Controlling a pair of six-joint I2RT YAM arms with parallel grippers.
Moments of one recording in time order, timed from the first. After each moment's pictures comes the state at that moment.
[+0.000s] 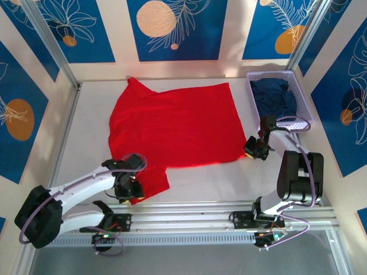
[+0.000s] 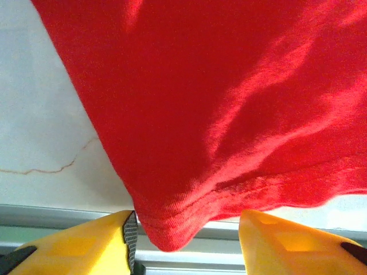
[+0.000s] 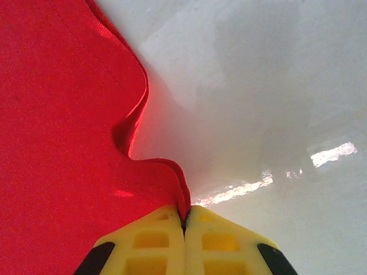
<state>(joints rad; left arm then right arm) -0.68 1.13 0.53 -0.98 0.15 -0.91 -0.12 1.51 0.85 -0.72 -0.19 0.50</state>
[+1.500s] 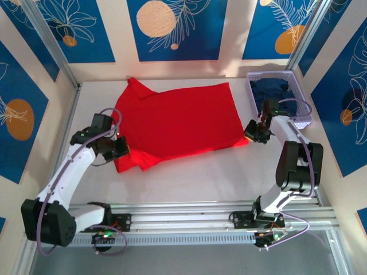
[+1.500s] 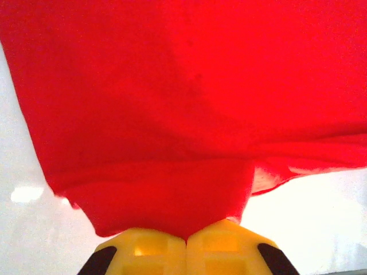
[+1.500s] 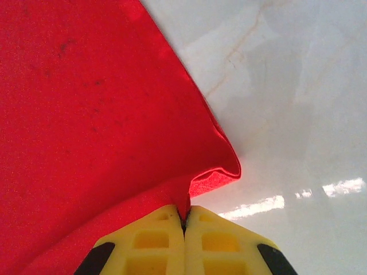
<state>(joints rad) -0.15 1.17 0.99 -0.97 0.25 -0.53 -0.12 1.63 1.13 -0.78 -0.24 0.43</state>
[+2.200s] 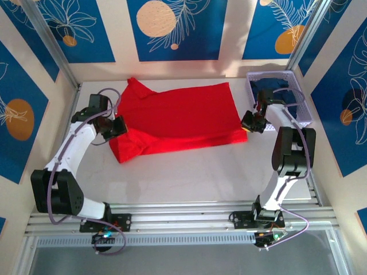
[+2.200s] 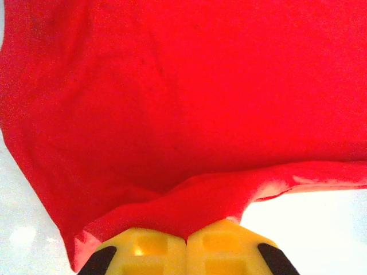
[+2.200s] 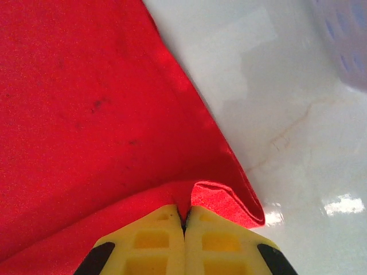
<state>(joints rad) -0.06 1.43 1.20 -0.87 0.26 -0.44 -0.09 1.83 1.35 -0.80 -0.22 0.41</state>
